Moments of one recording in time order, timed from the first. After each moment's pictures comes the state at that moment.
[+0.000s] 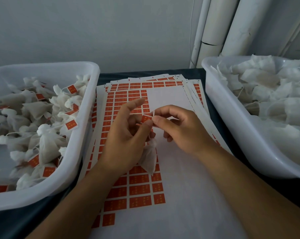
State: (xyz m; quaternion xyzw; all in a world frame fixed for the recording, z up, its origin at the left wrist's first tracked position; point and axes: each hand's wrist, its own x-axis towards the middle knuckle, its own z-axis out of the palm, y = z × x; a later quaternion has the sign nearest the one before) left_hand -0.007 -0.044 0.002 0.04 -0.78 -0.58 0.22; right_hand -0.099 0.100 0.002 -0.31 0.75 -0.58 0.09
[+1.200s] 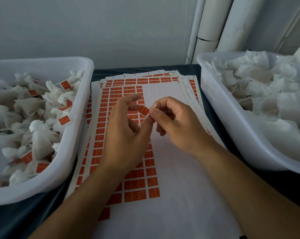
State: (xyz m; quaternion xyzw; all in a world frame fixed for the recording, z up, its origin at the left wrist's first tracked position) left_hand -0.008 -0.025 0.002 0.10 -0.82 -0.48 0.30; right_hand -0.091 0.102 0.007 -0.32 0.75 -0.57 0.07
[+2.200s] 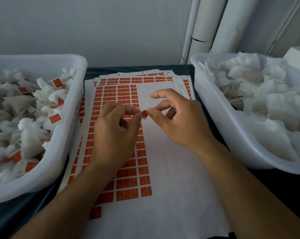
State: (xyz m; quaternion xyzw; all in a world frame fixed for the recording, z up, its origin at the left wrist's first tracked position) left_hand -0.011 -0.029 0.001 0.13 -0.87 -0.35 0.33; right_hand -0.100 0.118 0.013 -0.34 0.83 -0.42 -0.11
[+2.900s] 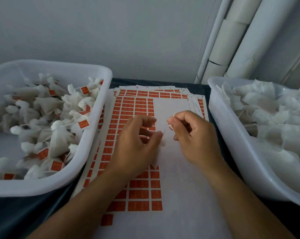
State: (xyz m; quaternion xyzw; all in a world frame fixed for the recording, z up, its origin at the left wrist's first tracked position) left_hand -0.014 -0.036 -0.008 0.13 -0.82 -0.50 0.24; right_hand -0.094 0.109 0.016 -0.34 0.81 -0.46 -0.14
